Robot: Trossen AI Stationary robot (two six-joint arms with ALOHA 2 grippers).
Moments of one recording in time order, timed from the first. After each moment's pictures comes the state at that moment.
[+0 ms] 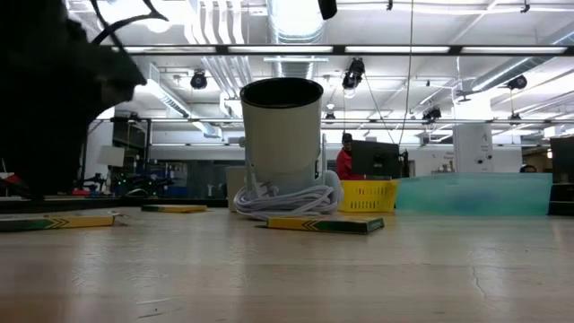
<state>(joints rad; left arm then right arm) -0.55 1.57 0.98 -0.83 -0.17 -1.72 -0.02 1.56 1.47 -0.10 0.18 0.39</state>
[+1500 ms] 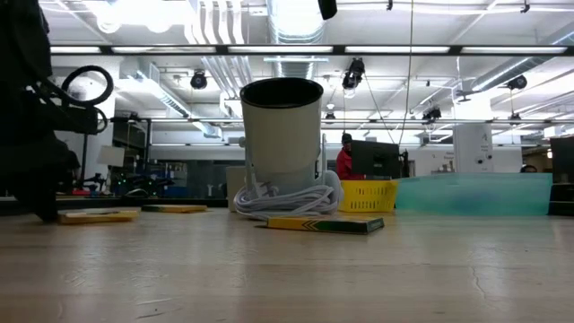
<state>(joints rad) -0.54 1.32 0.49 -0.83 -0.42 -1.43 -0.02 1.56 1.47 -0.10 0.18 0.39</state>
